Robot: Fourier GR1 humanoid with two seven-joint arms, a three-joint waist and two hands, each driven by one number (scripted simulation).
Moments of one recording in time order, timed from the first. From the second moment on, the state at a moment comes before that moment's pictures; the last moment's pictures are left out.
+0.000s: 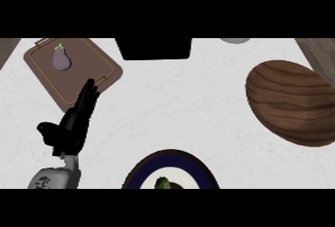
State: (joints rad) left arm -0.11 0.10 -0.04 -1.57 -0.02 0.09 0.09; right arm 0.57 -0.81 0.15 -2.10 0.00 0.20 -0.73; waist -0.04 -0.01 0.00
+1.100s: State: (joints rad) left arm -0.13 0.08 -0.07 -1.55 -0.04 0.08 0.08; right arm 0.37 -0.93 -0.43 -2.33 -0.42 0.19 -0.09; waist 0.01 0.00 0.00
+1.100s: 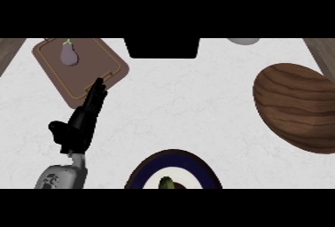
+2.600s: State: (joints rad) left arm -0.18 0.06 -0.06 -1.53 -0.05 0.07 0.09; right arm -0.46 -0.75 0.05 -1.00 0.29 0.11 -0.43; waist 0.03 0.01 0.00
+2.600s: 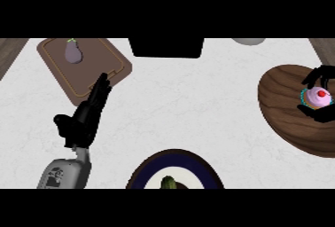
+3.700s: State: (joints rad) left arm -0.16 0.06 -0.04 -1.55 -0.04 0.06 0.10; right arm -0.70 -0.81 -0.20 -0.52 0.05 0.50 -0.64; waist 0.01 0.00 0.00
